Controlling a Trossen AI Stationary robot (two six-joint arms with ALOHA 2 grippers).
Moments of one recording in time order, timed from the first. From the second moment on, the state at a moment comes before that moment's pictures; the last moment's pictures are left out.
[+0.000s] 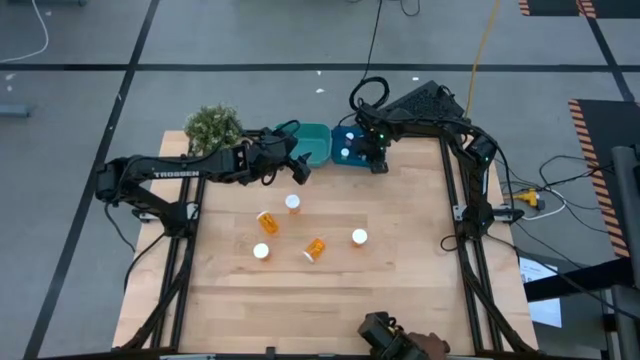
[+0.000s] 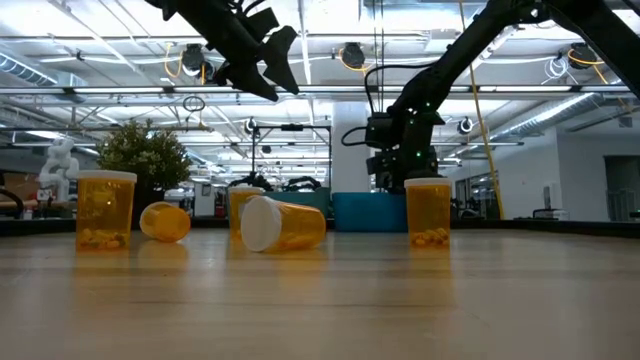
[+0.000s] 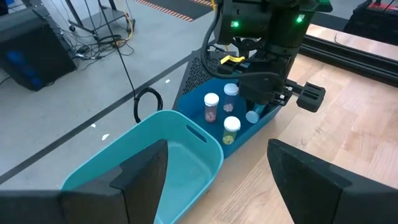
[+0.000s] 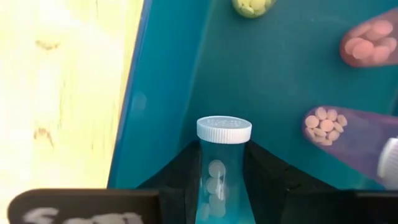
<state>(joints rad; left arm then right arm) 0.24 1.41 1.08 -0.19 -0.46 -0.19 -0.75 2.01 1.35 -0.71 -0.13 -0.88</state>
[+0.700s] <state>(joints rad) 0.24 1.41 1.08 -0.19 -0.44 -0.22 -0.75 1.96 1.34 -0.70 -0.13 -0.83</state>
